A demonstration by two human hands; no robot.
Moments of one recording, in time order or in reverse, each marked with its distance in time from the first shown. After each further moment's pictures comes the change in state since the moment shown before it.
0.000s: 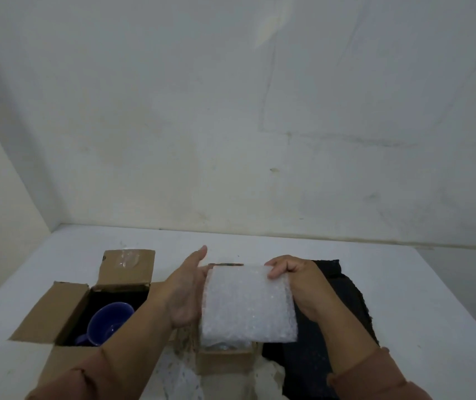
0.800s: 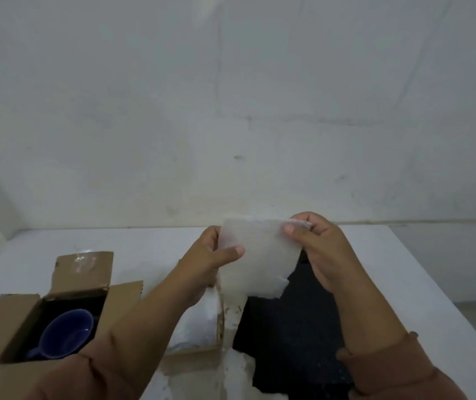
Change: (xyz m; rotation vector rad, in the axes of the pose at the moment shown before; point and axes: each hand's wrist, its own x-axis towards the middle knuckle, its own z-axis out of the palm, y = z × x) left_hand 0.042 -0.009 0.083 0.448 -0.044 0.491; right_hand -0.022 -0.046 -0.079 0.101 0.091 -0.268
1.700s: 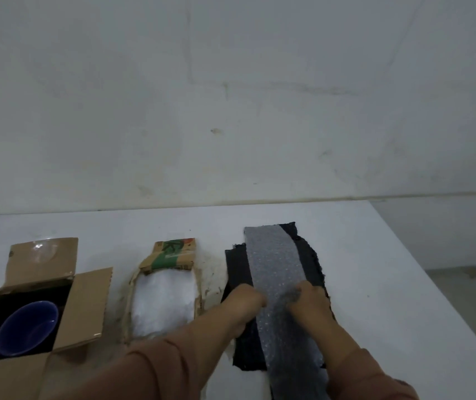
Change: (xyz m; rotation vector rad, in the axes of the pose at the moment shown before) left_hand 0.014 -0.108 0.097 0.311 -0.095 -0.678; right_hand -0.055 0.156 -0.060 -1.099 0.166 0.760
